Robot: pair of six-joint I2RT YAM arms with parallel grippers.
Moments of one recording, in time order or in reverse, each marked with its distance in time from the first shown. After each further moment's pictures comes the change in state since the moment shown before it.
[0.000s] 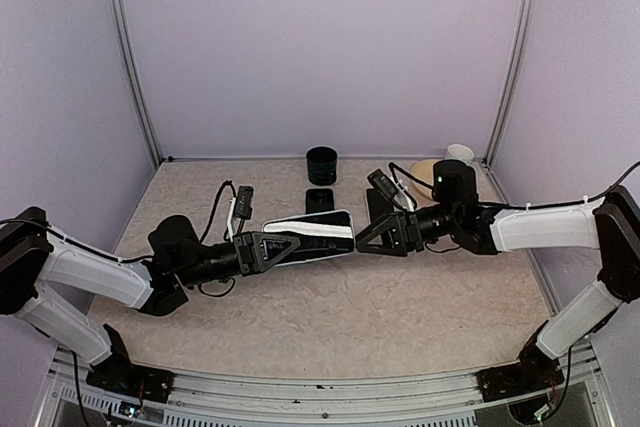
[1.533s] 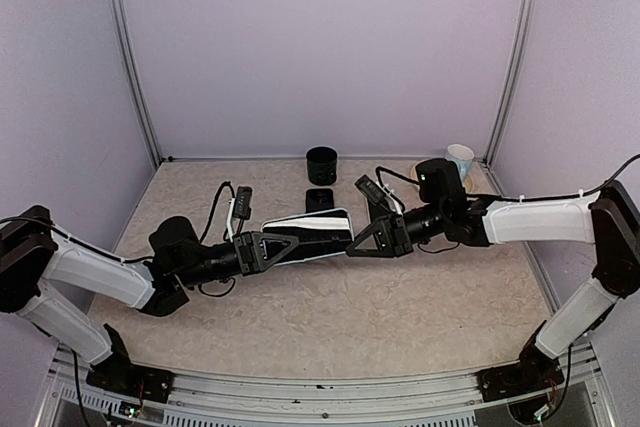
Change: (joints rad) left arm 0.013 0.024 -0.009 0.032 -0.007 -0.015; right arm 0.037 0.048 0.097 -0.233 0.063 -0.123
